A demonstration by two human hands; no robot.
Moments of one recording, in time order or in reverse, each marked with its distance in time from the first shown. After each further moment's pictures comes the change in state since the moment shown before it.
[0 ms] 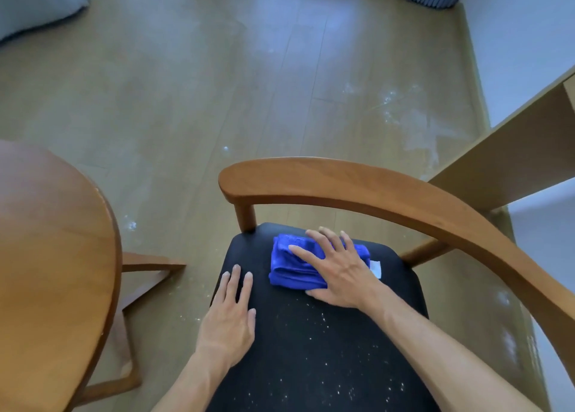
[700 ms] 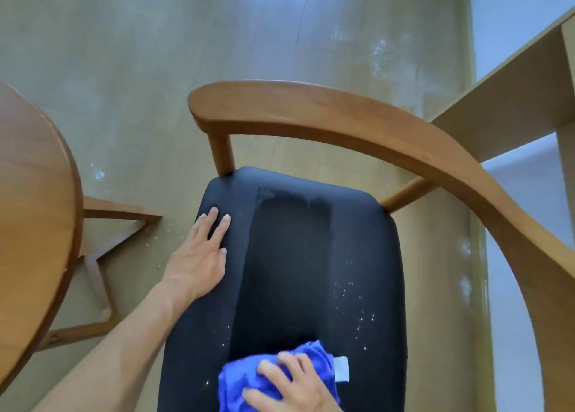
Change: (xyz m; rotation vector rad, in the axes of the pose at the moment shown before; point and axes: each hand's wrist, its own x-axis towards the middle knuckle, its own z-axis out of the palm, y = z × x) left_hand 0.004 -0.016 -0.007 -0.191 -0.002 0.020; right_hand -0.146 -0.157 0.102 0.306 -0.042 0.410
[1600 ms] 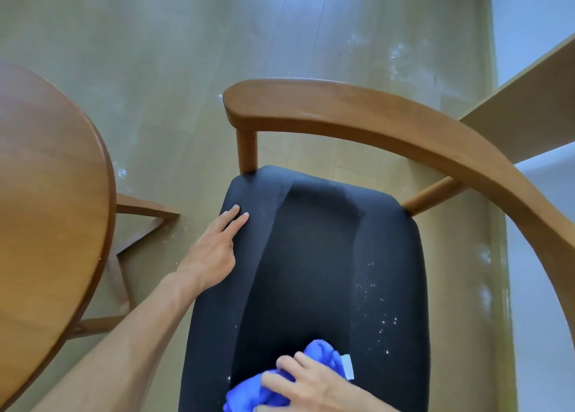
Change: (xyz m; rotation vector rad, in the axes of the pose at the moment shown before) left_hand -0.003 -0.014 -0.011 -0.199 0.009 0.030; right_hand 0.001 -0.003 -0.026 -0.995 0.404 -0.583
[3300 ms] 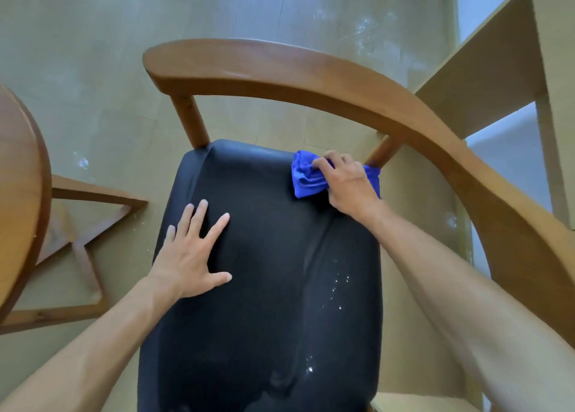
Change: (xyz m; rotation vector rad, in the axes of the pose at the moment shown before) left_hand -0.041 0.038 0.036 0.559 -0.156 0.070; right_hand 0.045 0.191 0.106 0.681 -0.204 0.455
